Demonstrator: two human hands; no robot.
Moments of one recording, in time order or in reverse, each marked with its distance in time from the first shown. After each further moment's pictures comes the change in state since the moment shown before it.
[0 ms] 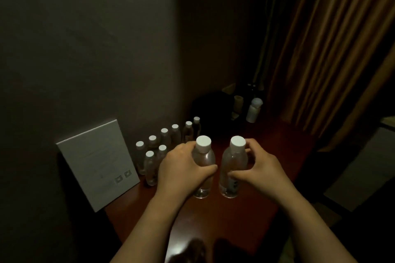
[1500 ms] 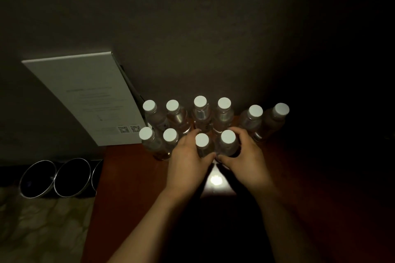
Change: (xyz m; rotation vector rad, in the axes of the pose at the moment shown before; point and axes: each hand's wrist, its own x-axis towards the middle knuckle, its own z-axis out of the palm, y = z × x) left_hand 0.197 -0.166 0.225 0.099 0.278 -0.846; right_hand 0.358 0.181 0.232 0.170 -0.619 -0.164
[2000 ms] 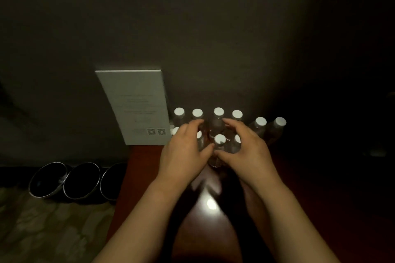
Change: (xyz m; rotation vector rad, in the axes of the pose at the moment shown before) left_hand -0.053 0.025 -0.120 0.123 0.100 0.142; right_hand -0.074 -0.133 -0.030 -0.185 0.031 -0.289
